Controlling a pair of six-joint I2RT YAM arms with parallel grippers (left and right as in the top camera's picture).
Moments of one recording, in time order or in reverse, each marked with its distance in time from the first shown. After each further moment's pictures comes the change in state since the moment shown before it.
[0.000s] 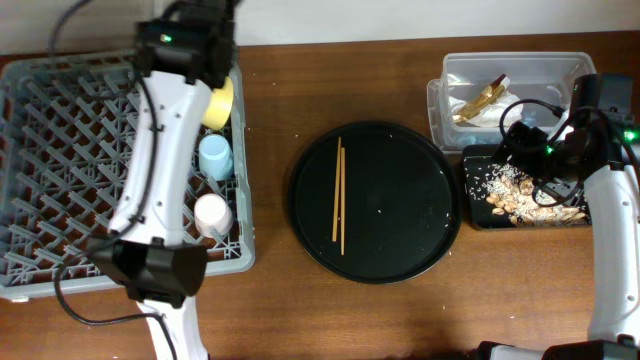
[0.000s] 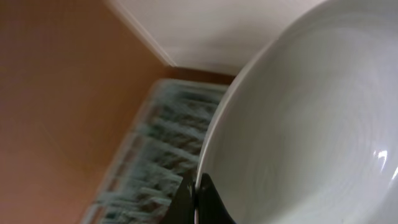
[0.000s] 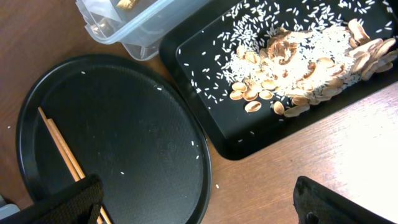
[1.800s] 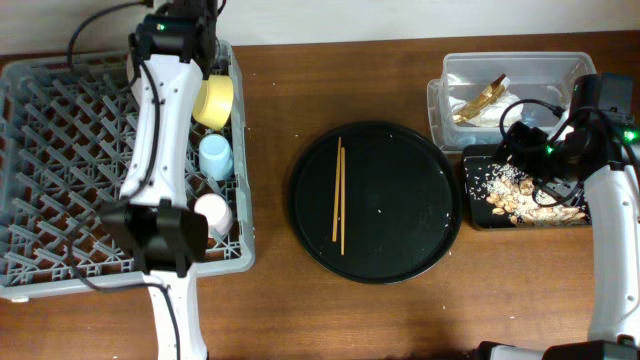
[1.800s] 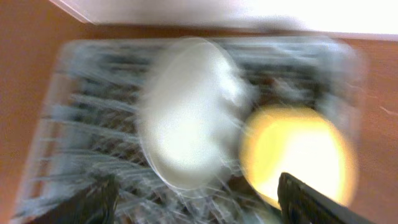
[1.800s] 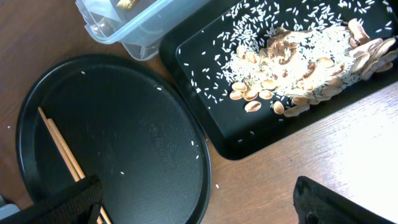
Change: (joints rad) left arm 0.072 0.188 0.140 -0.107 0.365 0.028; right arm 0.000 0.000 0.000 0.001 0.000 0.000
